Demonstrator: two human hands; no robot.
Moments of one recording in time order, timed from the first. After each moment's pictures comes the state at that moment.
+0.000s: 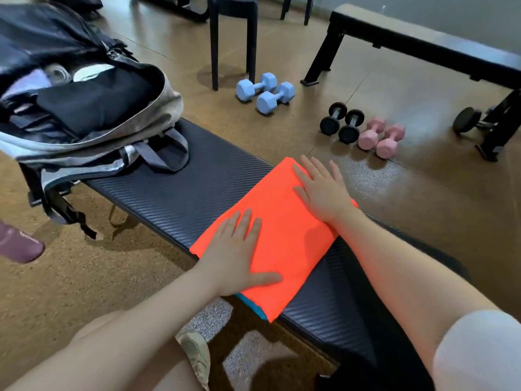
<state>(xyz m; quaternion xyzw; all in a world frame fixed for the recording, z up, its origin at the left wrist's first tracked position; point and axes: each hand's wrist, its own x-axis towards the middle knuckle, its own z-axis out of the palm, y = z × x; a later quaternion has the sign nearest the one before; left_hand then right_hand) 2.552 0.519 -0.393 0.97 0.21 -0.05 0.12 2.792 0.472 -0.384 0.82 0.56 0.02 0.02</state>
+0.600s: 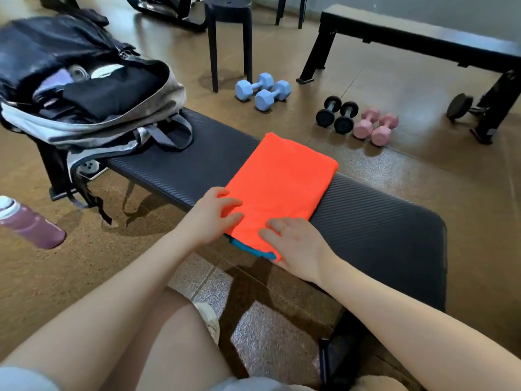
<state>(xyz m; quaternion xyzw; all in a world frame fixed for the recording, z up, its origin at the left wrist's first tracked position) 2.512 0.520 -0.388 0.90 0.32 0.05 0.30 2.650 0.357 -0.398 0.66 0.74 0.10 -0.08</state>
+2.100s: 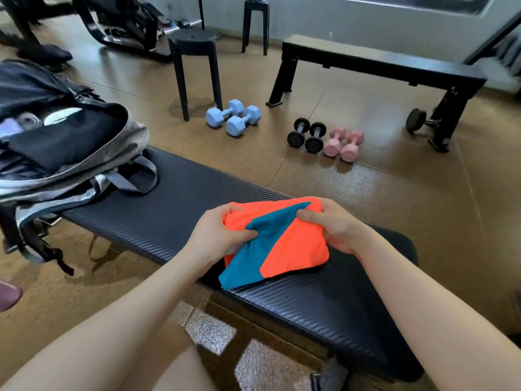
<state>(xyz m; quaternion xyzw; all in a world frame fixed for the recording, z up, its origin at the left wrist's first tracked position) 2.582 0.489 -0.325 0.79 0.35 0.14 0.49 2.760 0.350 -0.332 0.58 0.29 -0.49 -0.59</state>
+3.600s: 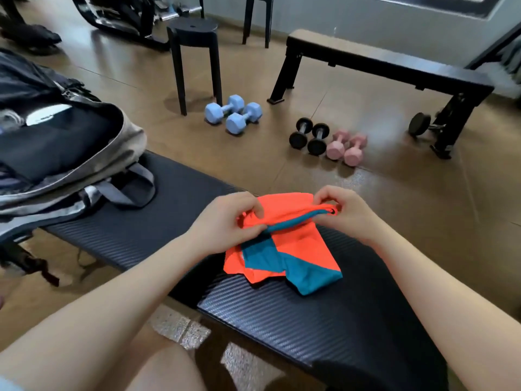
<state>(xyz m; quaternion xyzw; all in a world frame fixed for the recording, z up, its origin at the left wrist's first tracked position) 2.622 0.564 -0.331 0.92 0.04 0.22 0.31 2.810 0.387 -0.315 0.78 0.47 -0.19 -0.37</state>
